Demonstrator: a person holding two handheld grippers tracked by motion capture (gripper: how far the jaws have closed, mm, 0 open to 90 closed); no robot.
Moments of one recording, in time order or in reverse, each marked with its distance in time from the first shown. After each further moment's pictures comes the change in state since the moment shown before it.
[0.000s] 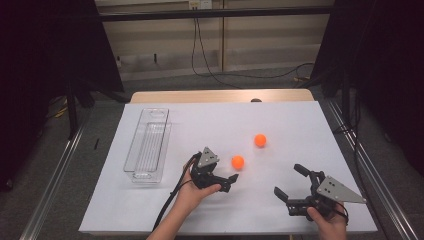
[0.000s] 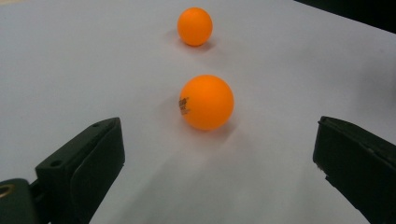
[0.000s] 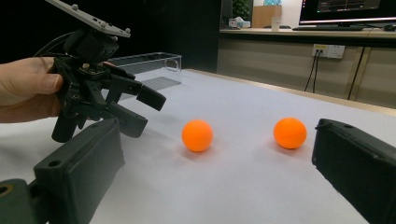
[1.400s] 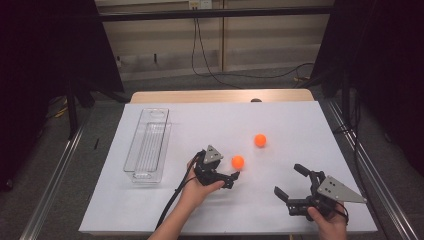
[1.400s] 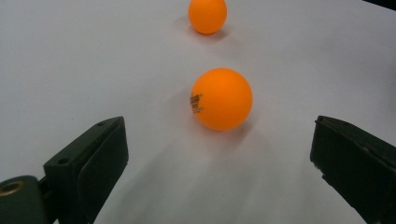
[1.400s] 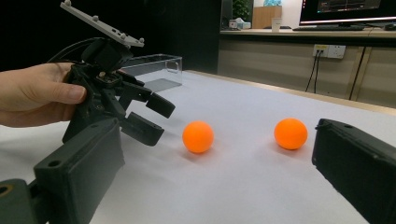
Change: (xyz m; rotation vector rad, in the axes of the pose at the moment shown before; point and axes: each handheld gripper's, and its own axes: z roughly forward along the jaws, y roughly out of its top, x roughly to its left) left arm 0.003 0.003 0.015 0.053 0.037 -0.017; right arm 0.000 0.000 0.000 -0.006 0.003 0.010
